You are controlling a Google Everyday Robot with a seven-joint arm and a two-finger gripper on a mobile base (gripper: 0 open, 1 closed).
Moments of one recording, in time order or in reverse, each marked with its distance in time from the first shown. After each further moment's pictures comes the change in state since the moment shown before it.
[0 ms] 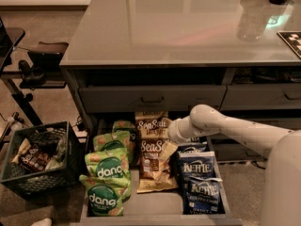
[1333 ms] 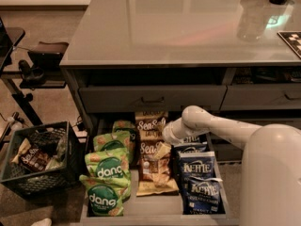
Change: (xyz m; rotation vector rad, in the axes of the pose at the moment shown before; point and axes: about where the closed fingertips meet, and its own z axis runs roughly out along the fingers) arm 0.007 -0.001 0.050 -0.083 -0.004 -0.028
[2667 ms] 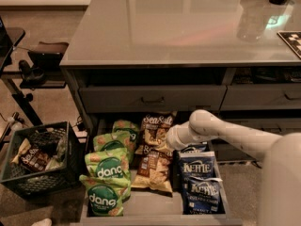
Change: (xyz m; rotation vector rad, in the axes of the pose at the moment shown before) arm -0.003 0.025 -0.019 -0.009 -0.057 0.015
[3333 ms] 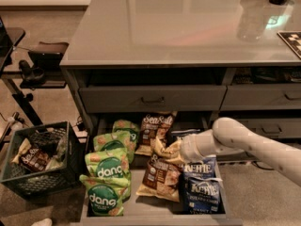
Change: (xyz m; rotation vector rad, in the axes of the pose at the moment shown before) arm -0.021 0.076 -0.079 -0.023 -0.114 0.004
